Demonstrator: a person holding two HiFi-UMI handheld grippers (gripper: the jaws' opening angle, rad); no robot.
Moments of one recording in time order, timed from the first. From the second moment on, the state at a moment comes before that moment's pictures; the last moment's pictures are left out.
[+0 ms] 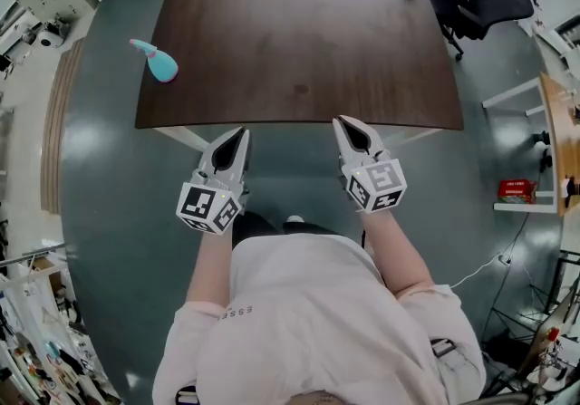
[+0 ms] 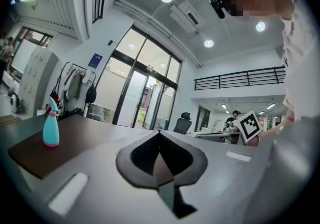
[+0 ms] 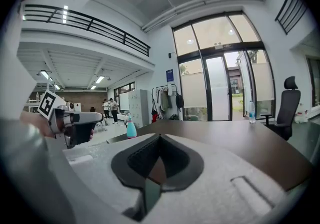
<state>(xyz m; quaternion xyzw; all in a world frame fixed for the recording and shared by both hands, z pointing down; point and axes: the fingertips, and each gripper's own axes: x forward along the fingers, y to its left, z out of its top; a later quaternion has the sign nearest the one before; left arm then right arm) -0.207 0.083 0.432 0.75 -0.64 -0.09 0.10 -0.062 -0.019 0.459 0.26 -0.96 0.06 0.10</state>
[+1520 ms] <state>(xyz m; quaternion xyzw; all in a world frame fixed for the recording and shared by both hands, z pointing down) -0.094 0.097 0.415 0.79 -0.61 -0.04 0.06 0.019 0.041 0.444 0.23 -0.97 0.00 0.07</state>
